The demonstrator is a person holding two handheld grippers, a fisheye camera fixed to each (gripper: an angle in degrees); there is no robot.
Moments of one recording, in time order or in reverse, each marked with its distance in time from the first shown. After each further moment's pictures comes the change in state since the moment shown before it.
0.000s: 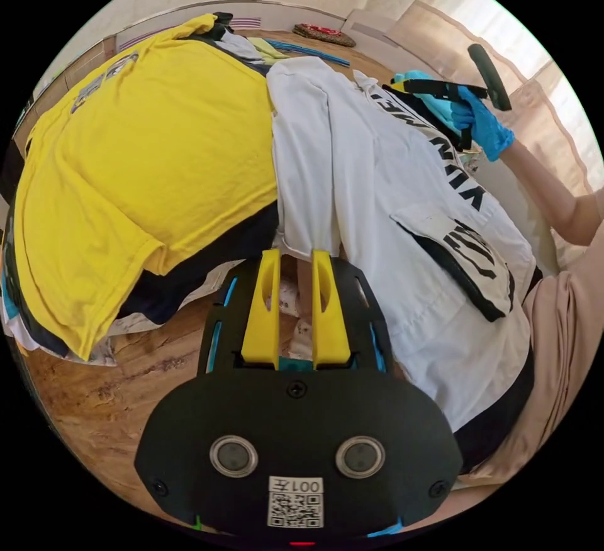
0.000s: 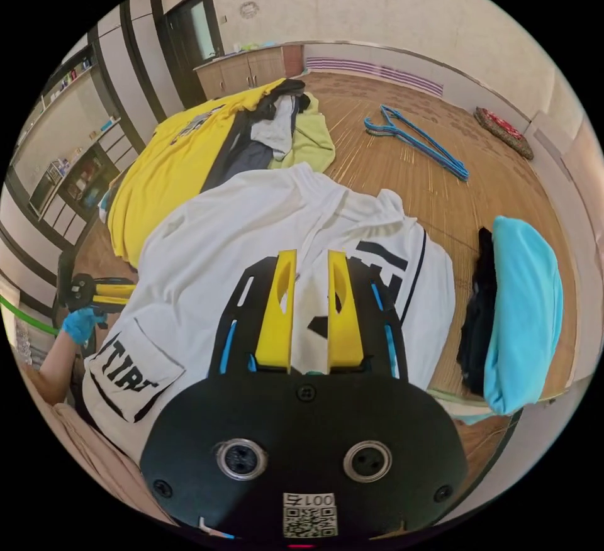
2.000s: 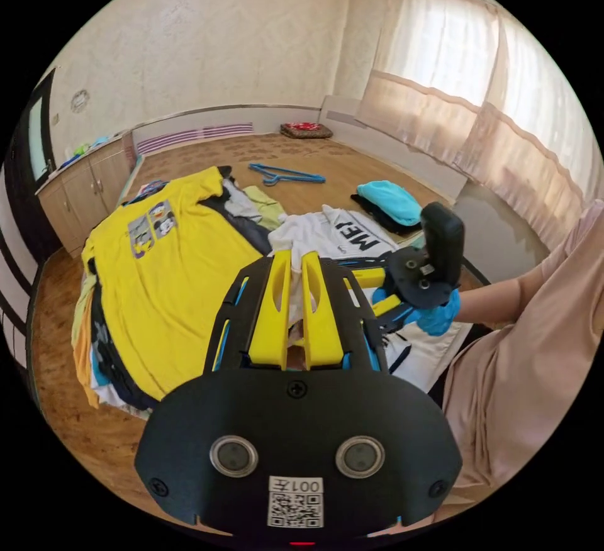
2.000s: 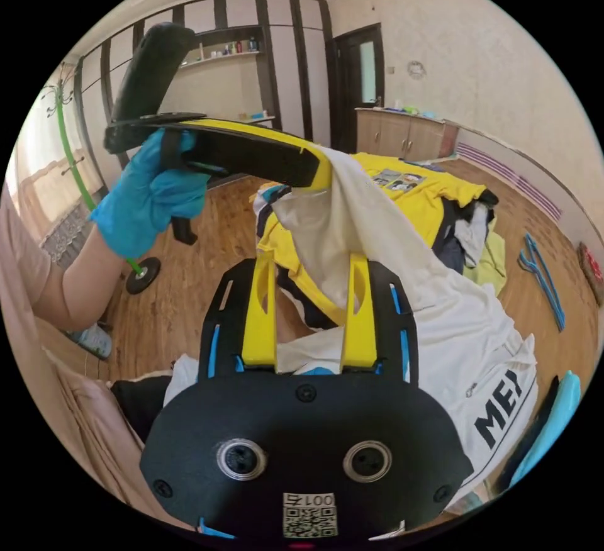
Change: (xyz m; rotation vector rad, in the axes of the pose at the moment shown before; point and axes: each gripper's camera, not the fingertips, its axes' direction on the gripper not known) left arm 0.090 0.029 -0.189 0.387 -0.074 0.148; right arm -0.211 0.112 -0.058 0.253 -0.346 -0.458
